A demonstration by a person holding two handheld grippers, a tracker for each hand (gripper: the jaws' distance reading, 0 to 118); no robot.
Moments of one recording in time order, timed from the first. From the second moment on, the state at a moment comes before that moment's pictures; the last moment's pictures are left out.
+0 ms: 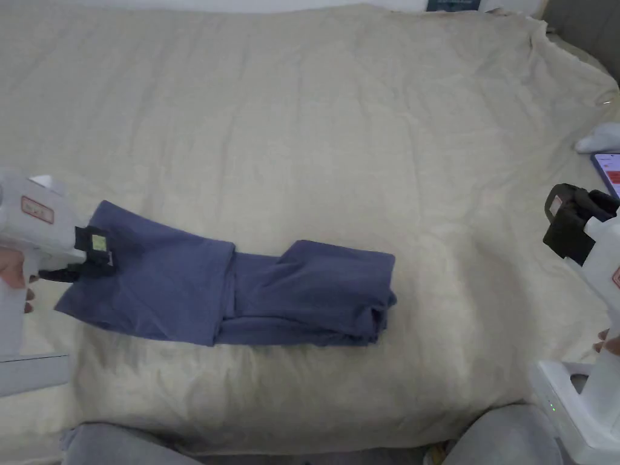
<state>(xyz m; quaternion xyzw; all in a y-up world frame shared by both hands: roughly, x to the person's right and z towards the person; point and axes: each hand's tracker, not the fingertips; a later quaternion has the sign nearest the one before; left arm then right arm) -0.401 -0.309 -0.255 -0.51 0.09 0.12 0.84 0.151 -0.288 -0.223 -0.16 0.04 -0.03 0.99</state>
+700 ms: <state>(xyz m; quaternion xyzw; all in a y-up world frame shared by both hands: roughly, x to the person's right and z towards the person) -0.198 -0.283 -0.271 -0.50 -0.09 -0.05 0.86 0.166 -0.286 -0.202 -0.14 0.03 -0.07 0.99</state>
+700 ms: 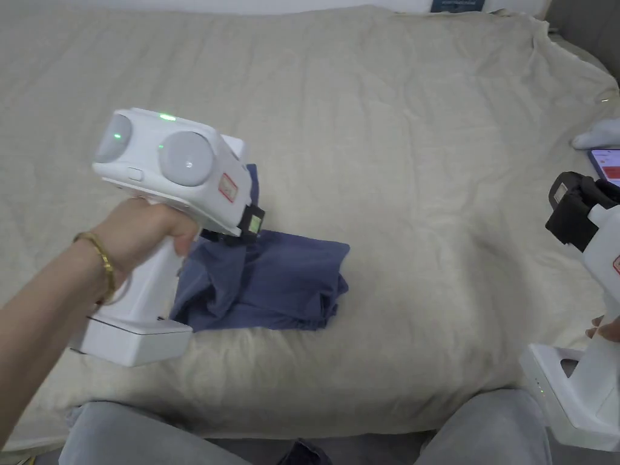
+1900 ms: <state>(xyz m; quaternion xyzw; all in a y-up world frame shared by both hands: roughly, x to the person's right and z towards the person) -0.131 -0.390 -0.276 -0.39 -0.08 0.02 0.92 0.181 -0.294 -0.194 -0.16 0.01 -0.07 0.99</state>
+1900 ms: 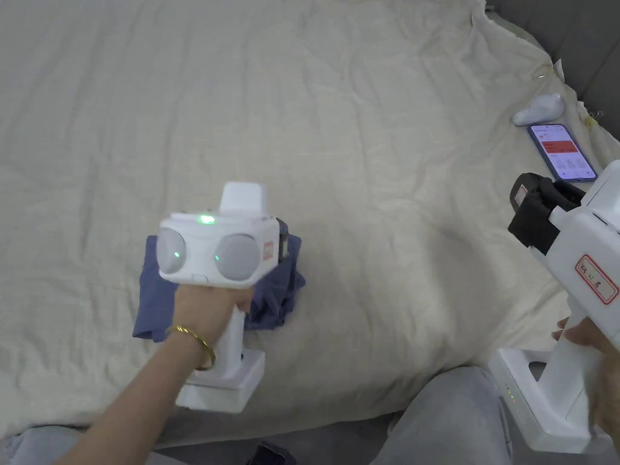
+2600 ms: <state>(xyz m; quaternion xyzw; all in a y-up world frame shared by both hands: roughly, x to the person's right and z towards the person) -0.137 -0.351 -0.257 -0.31 -0.15 0.17 0.92 0.163 -0.291 -0.196 -0.16 0.03 -0.06 0.98</state>
